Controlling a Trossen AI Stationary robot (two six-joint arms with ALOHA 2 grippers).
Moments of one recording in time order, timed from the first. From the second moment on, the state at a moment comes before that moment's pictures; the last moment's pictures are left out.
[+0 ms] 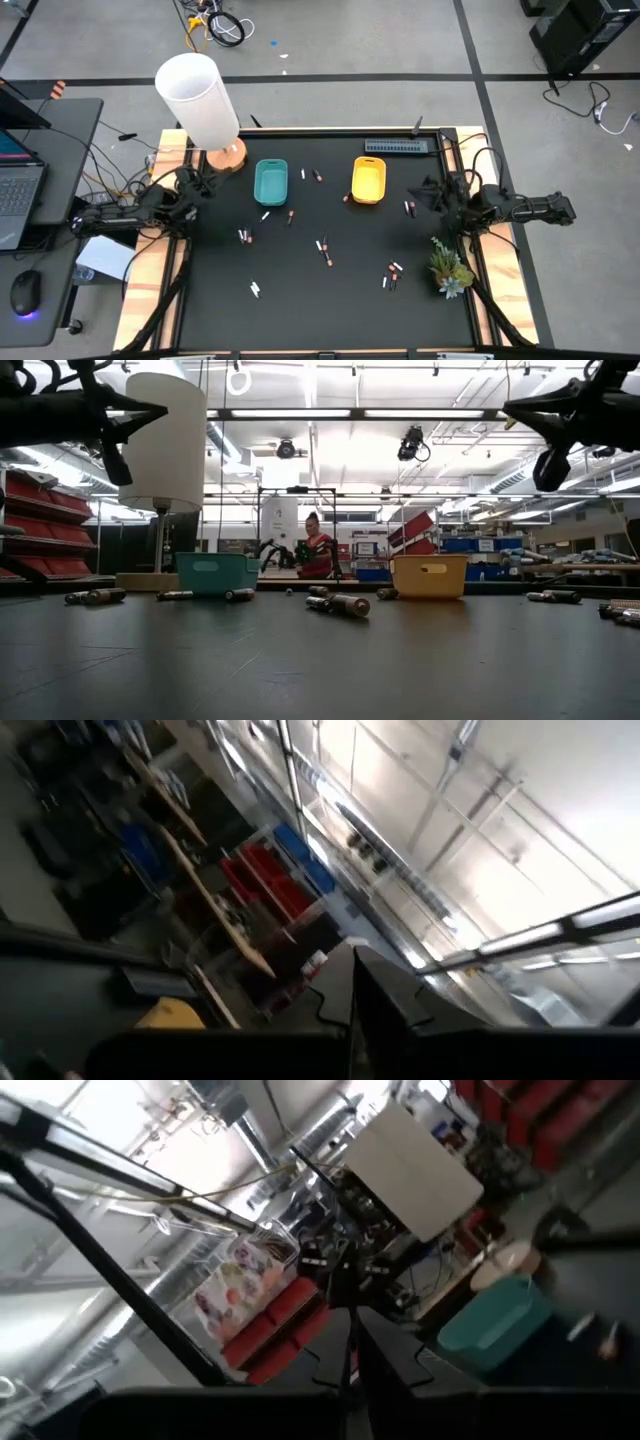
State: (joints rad) left arm 0.05 0.00 0.01 0.44 -0.45 -0.78; right arm 0.05 0.02 0.01 0.30 0.25 0.76
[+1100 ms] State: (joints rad) left arm 0.05 0.01 0.19 0.27 -0.53 -0.64; right arm 0.01 0.57 0.51 -0.02 0.12 0.62
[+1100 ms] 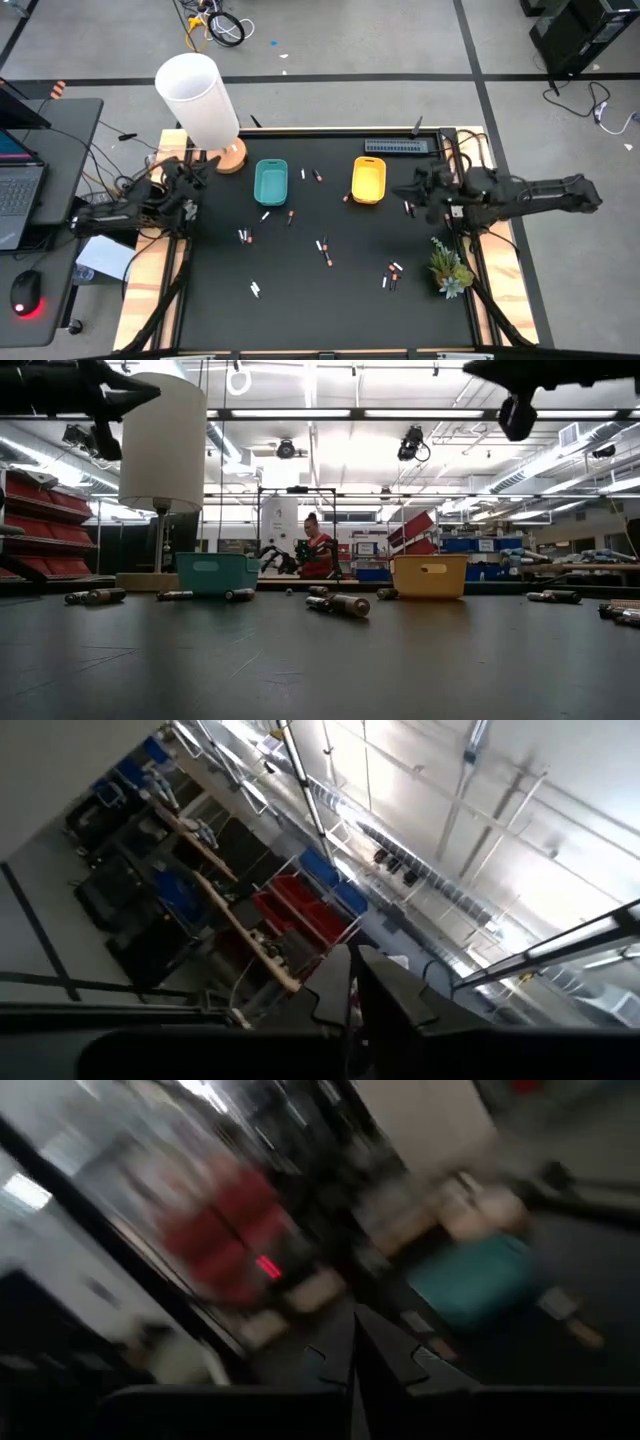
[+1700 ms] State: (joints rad) left arm 0.05 0.24 0.43 -0.06 -0.55 -0.59; right arm -0.06 1.12 0.89 -1.22 -0.07 0.68
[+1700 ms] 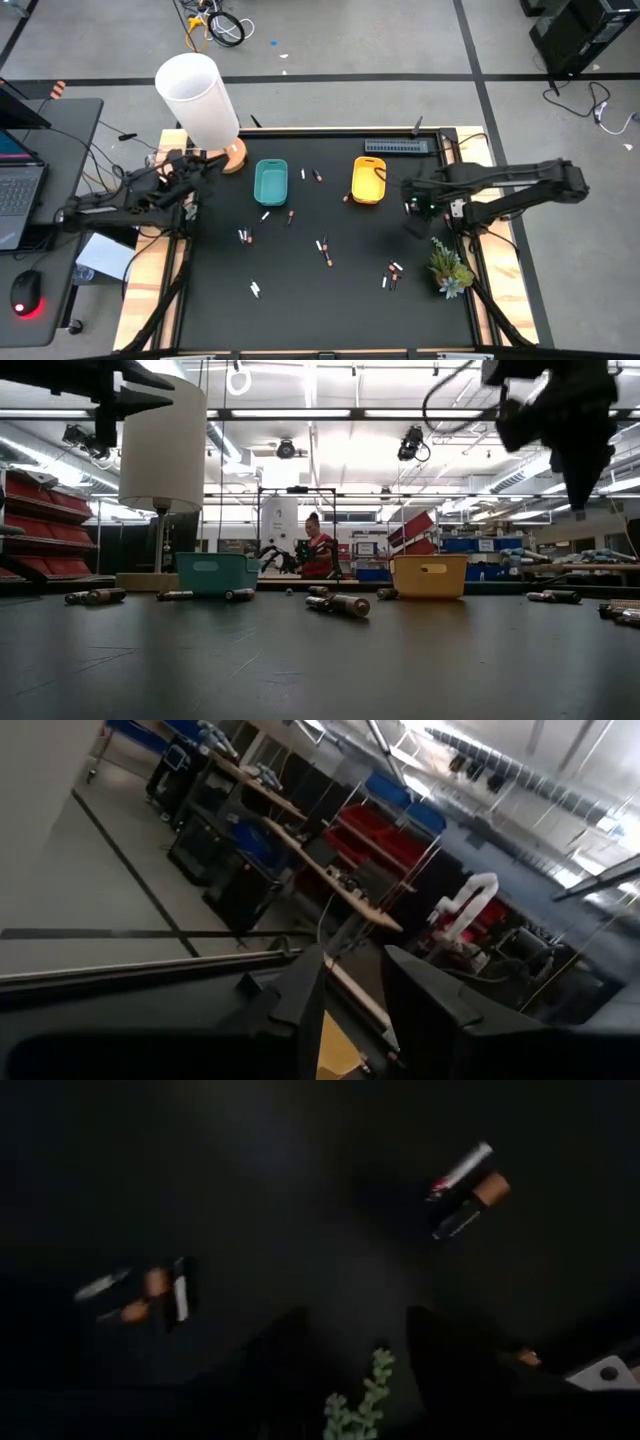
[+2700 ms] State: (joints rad) left arm 0.05 0.31 0.54 -0.14 -0.46 -0.58; right arm -0.34 1.16 0.52 -0.82 0.02 0.78
